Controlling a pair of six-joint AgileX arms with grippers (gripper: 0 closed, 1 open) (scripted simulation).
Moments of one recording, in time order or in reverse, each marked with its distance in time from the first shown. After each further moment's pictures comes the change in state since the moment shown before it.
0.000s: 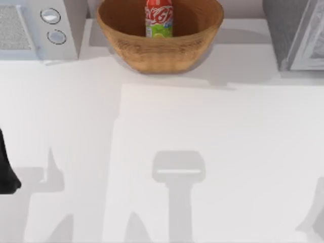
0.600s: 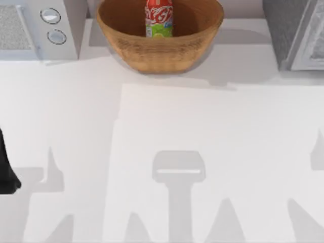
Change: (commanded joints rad) left arm 0.000 0.000 0.000 0.000 0.000 0.000; right arm 0.552 -0.879 -0.191 -0.656 0.552 -0.017
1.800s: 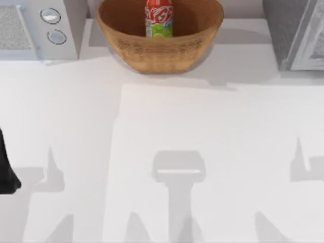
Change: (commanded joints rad) left arm 0.000 0.000 0.000 0.000 0.000 0.000; right arm 0.388 -0.286 0.017 -0.342 0.333 -0.002
